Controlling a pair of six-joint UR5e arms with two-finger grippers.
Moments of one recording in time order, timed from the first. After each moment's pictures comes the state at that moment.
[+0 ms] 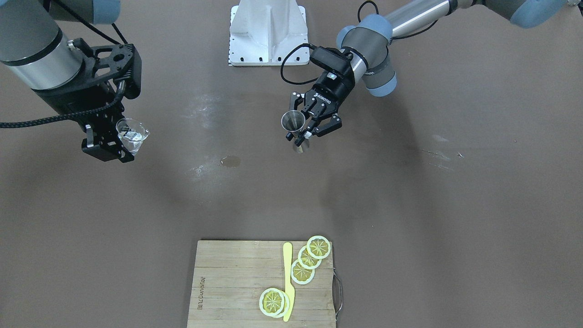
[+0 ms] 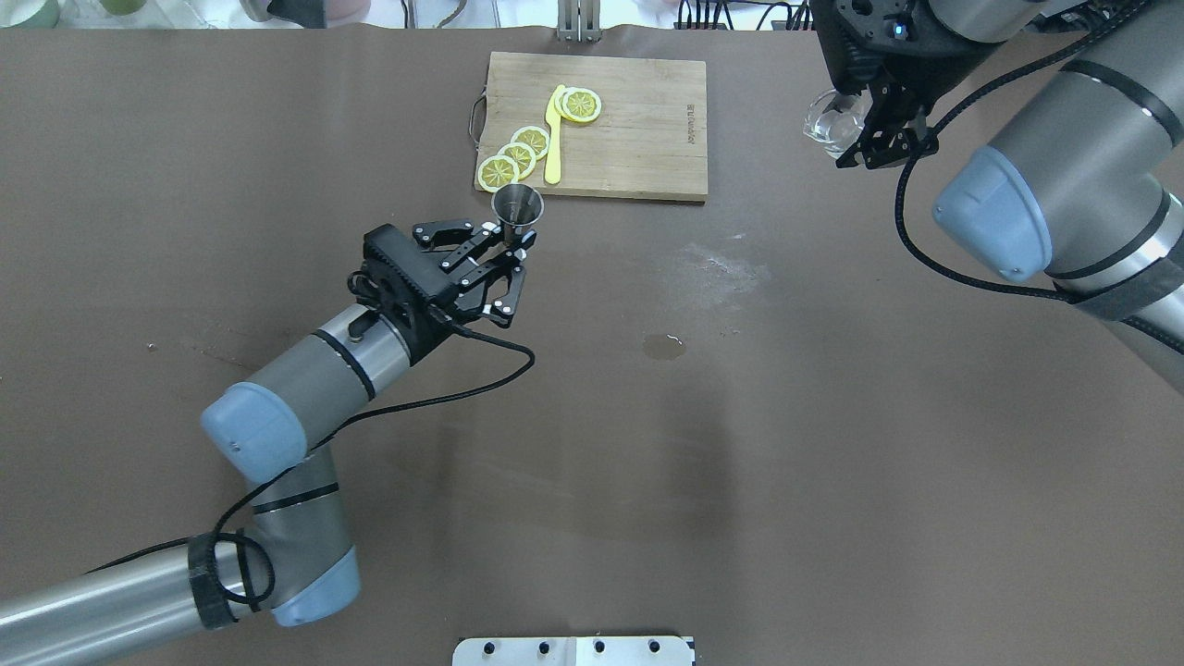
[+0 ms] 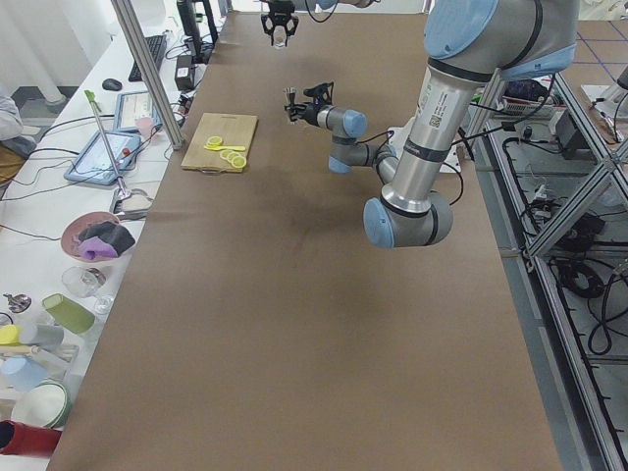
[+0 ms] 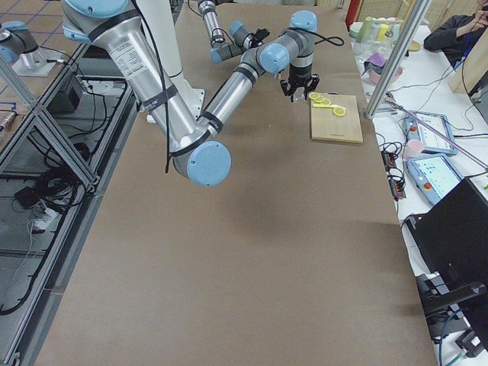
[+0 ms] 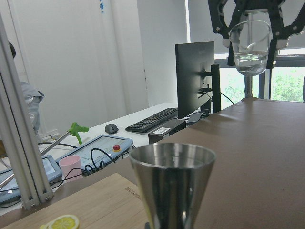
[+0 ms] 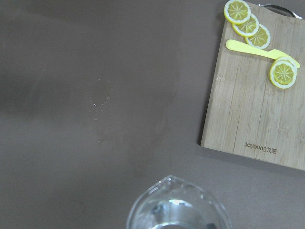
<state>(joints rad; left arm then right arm) -0.41 -2.02 -1.53 -3.03 -1.10 -0.34 1.02 -0.98 1.87 -1.74 2.23 -0.90</state>
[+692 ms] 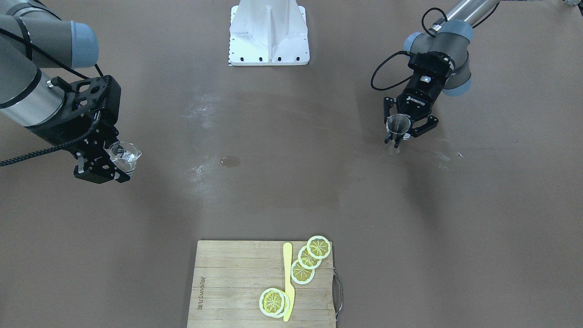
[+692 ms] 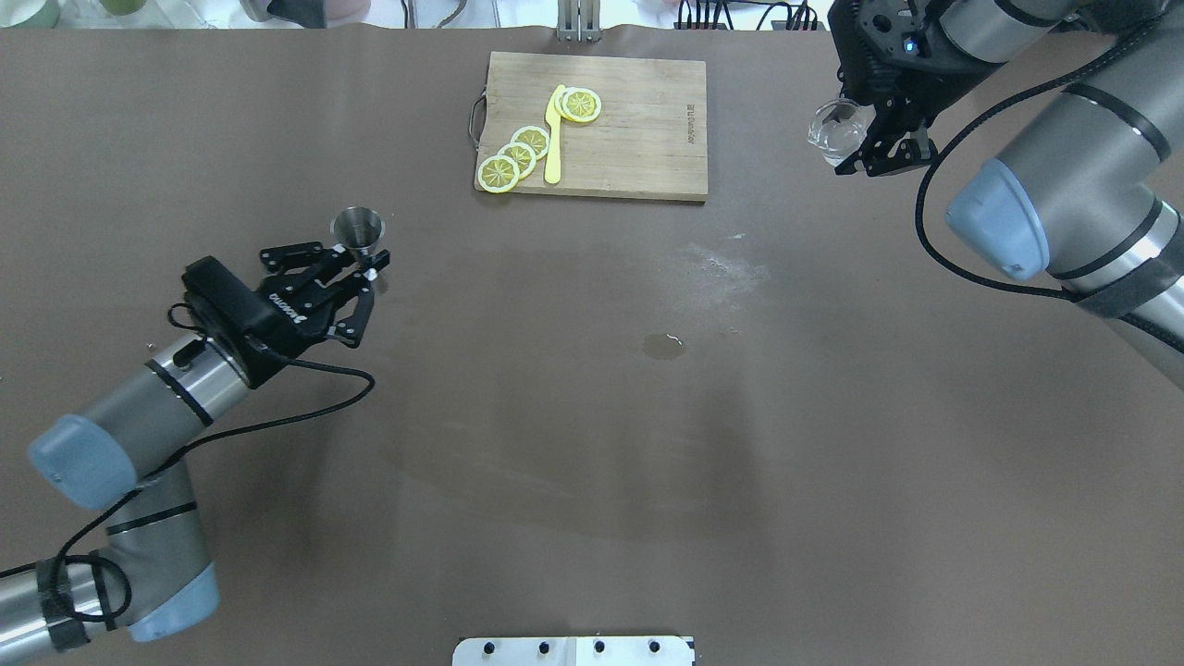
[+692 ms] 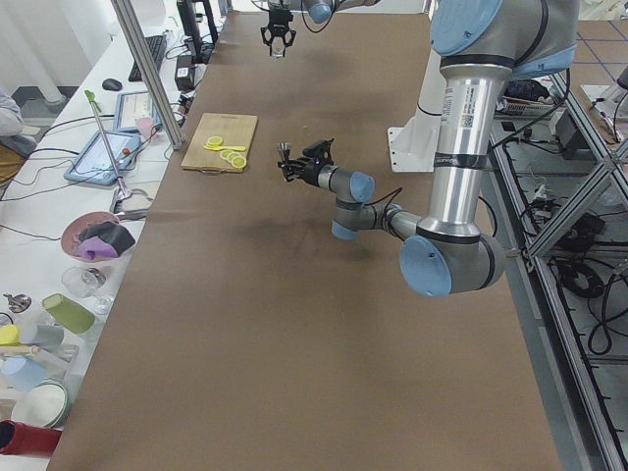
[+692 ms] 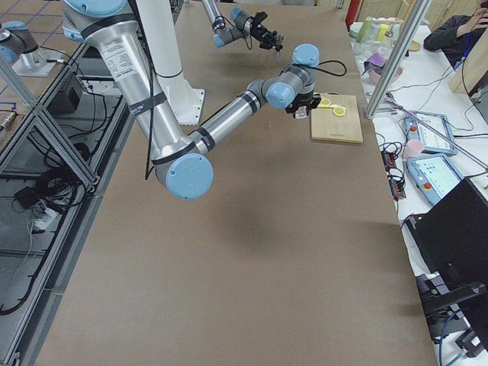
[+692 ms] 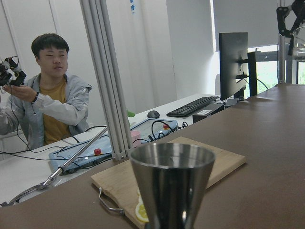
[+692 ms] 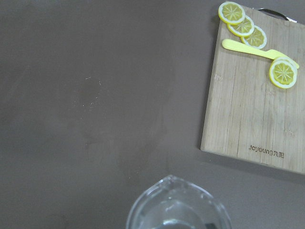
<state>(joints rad) -0.50 -1.67 -1.57 -3.28 -1.12 -0.35 1.03 -1.13 1.75 -1.32 2.32 -0.79</state>
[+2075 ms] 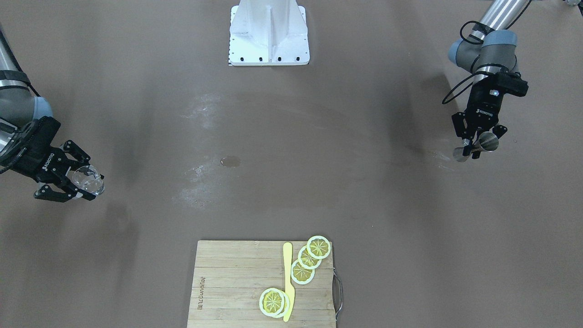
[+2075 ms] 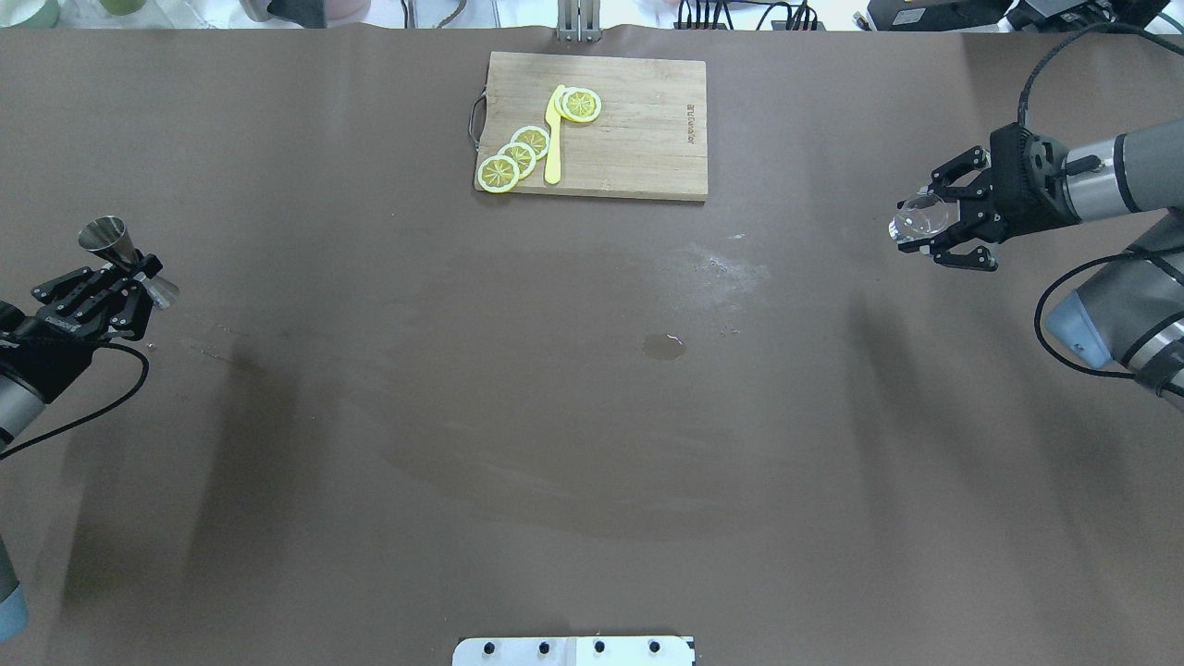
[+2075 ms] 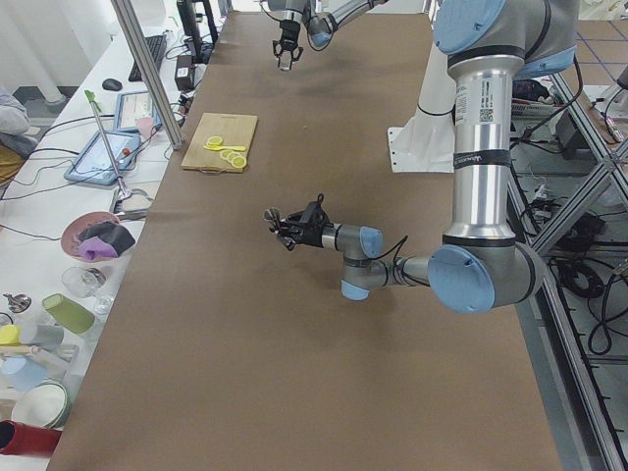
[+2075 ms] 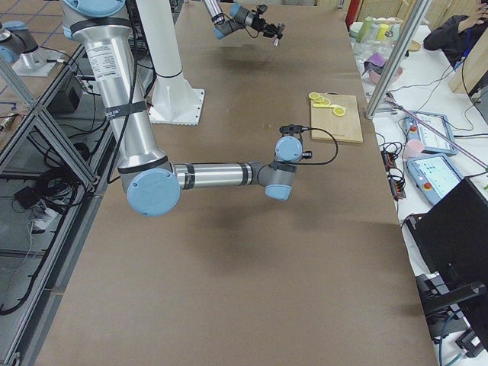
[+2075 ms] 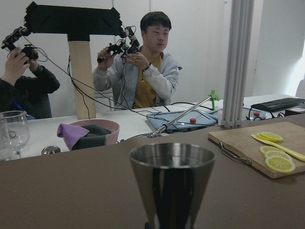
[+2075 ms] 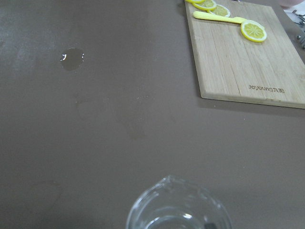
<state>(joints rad) -0.50 -1.50 -1.38 -3.43 -0.93 -0.79 1.04 -1.31 1.25 -0.19 2.37 -0.26</state>
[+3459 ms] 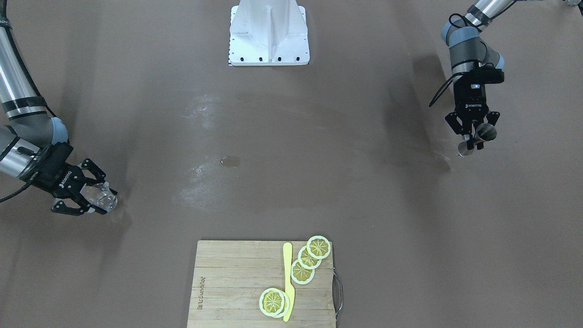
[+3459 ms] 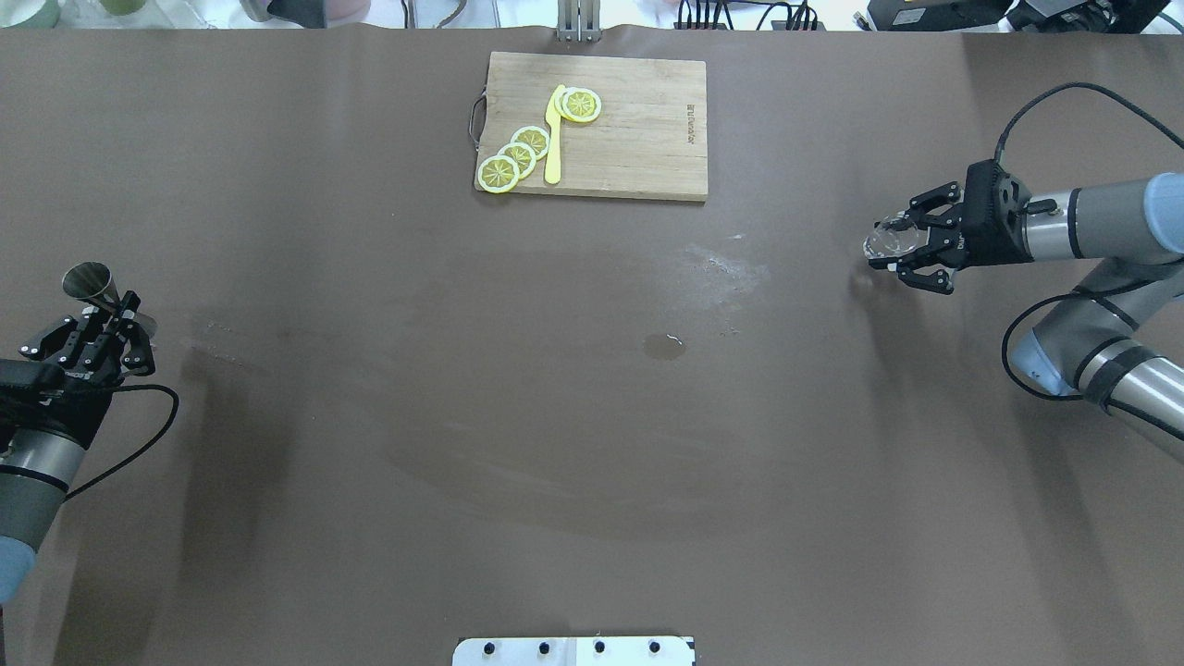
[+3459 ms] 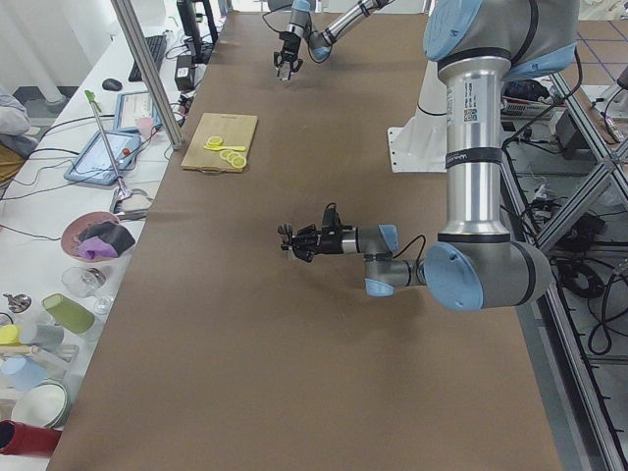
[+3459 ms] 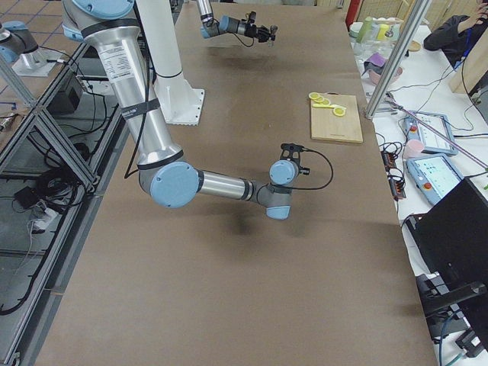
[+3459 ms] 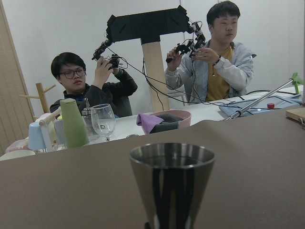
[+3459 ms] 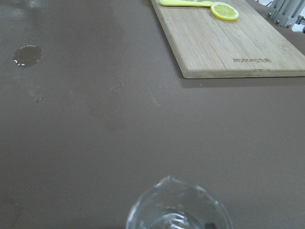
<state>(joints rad) -0.27 -1.45 -1.46 -3.10 -0.46 -0.96 0.94 -1.21 0.97 0.15 2.21 0.02</state>
